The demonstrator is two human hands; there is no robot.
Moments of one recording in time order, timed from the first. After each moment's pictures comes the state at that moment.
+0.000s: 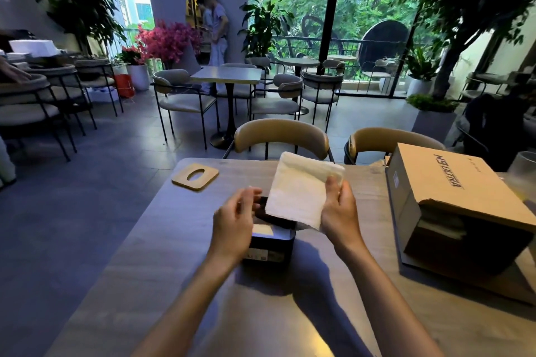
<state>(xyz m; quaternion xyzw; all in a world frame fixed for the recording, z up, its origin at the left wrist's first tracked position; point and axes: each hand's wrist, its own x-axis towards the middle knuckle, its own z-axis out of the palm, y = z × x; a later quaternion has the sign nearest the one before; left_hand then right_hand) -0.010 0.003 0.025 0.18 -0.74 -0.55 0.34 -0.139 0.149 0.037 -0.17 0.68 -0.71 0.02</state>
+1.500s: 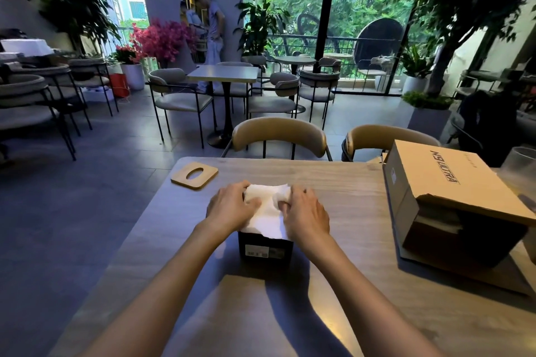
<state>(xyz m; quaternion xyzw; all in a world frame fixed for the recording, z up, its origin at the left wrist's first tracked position) -0.037 -0.042 0.037 0.25 -0.91 -0.28 0.15 -0.114 0.109 0.032 -0.26 0.93 -0.26 -0.04</state>
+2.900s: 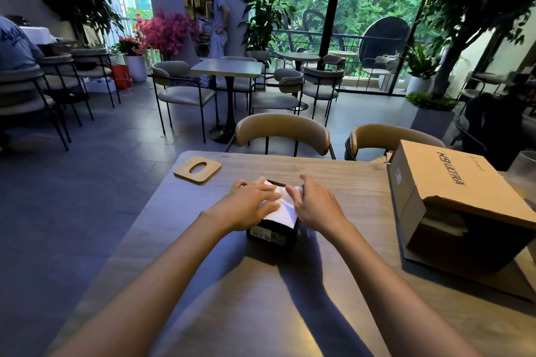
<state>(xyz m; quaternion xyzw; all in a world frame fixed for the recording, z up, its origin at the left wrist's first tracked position) -0.055 -0.055 0.024 0.01 -0.99 -0.09 0.05 -0.149 0.113 0.035 -0.28 0.92 -0.27 0.03</state>
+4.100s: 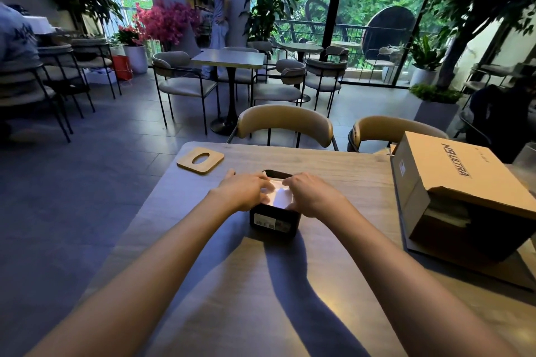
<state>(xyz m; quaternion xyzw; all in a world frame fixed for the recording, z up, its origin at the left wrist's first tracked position) -0.060 -0.058 0.044 0.08 -0.99 -0.04 -0.06 -0.128 0.100 0.075 -0.43 0.90 0.03 0.06</state>
